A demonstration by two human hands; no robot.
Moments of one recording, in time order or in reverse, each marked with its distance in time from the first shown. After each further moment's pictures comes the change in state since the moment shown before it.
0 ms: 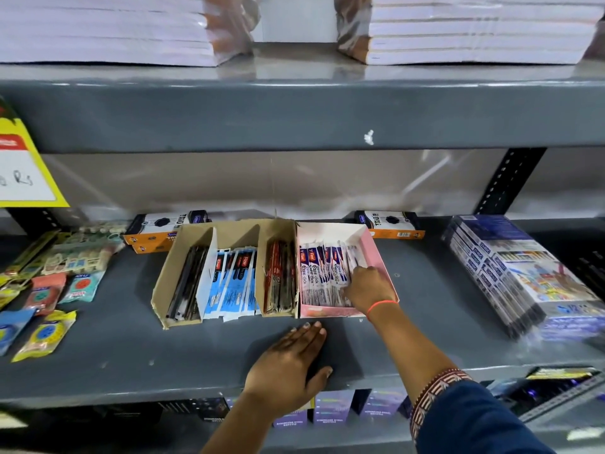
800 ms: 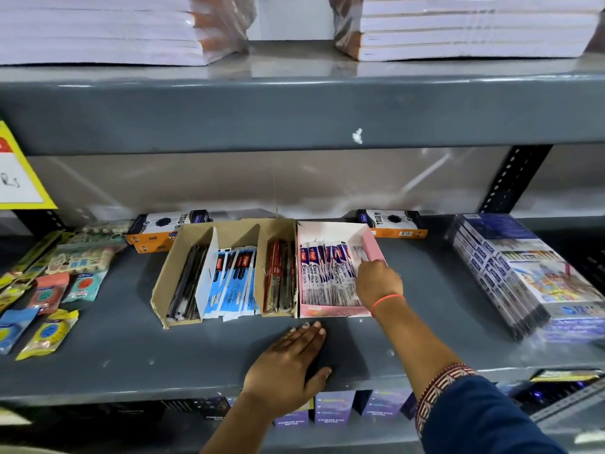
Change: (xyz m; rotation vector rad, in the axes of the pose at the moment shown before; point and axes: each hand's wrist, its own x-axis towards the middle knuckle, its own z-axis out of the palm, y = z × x) left_hand 0.000 -0.007 0.014 -0.025 -0.008 -0.021; right_hand 0.004 0.008 -0.006 -0.111 0.080 0.003
